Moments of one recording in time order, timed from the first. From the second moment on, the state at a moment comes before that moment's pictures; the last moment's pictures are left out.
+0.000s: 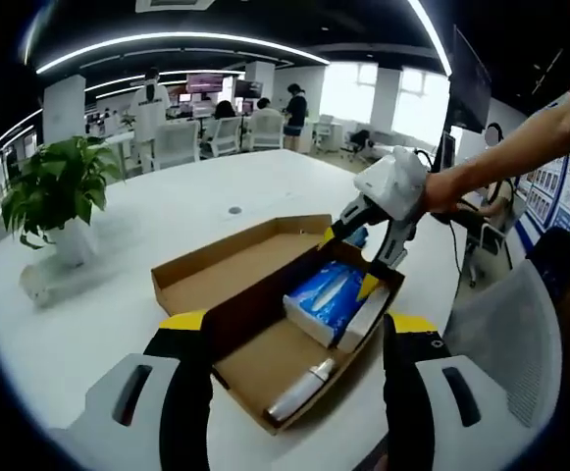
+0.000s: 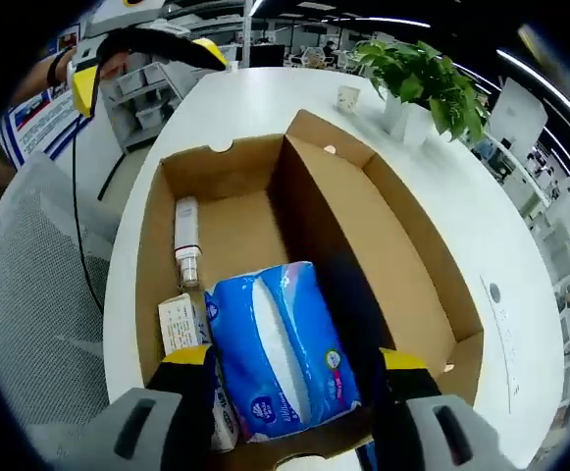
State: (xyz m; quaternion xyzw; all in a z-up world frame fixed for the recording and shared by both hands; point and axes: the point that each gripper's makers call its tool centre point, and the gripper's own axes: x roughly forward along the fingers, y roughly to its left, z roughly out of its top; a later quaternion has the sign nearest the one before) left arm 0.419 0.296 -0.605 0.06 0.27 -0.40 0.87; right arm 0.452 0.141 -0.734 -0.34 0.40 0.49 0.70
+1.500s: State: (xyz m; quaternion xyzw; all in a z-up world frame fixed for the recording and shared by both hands) left arm 0.419 0.296 -0.645 0.09 0.31 -0.41 0.85; right arm 0.448 0.201 -0.774 -0.41 0.37 0.55 0.63
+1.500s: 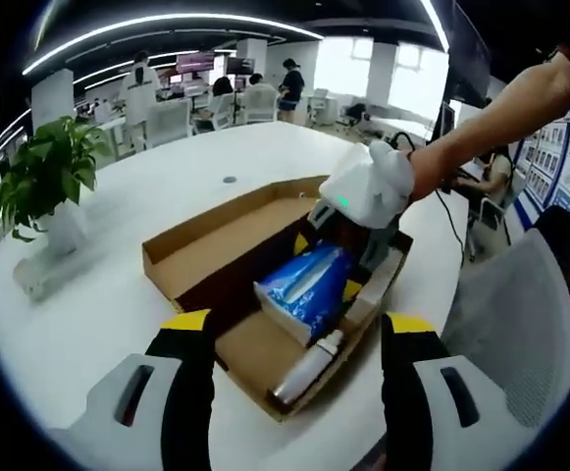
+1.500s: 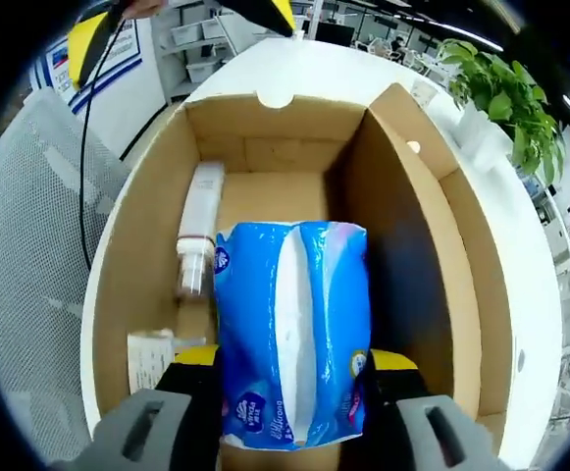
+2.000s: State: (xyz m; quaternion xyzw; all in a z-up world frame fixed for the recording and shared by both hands) left arm 0.438 0.256 -0.677 0.16 0.34 -0.47 0.80; right arm 0.453 0.191 -0.765 -0.39 0.38 0.54 0.64
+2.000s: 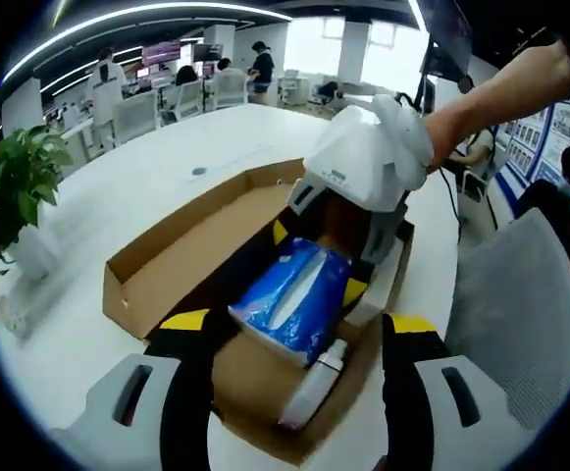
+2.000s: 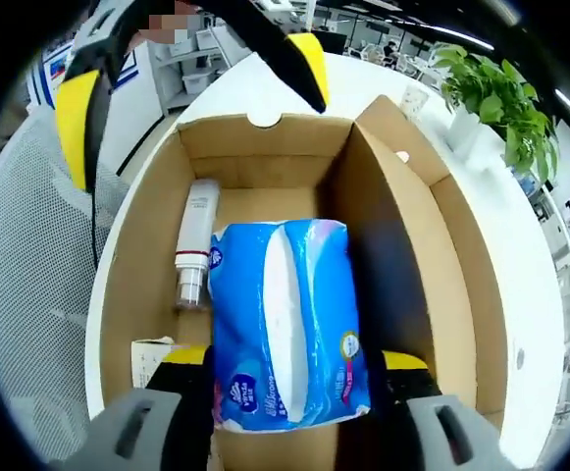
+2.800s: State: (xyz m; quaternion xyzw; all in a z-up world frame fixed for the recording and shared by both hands) left arm 0.459 0.218 -0.764 0.31 0.38 -0.55 0.68; right arm 0.453 0.187 -0.789 -0.37 0.39 0.54 0.65
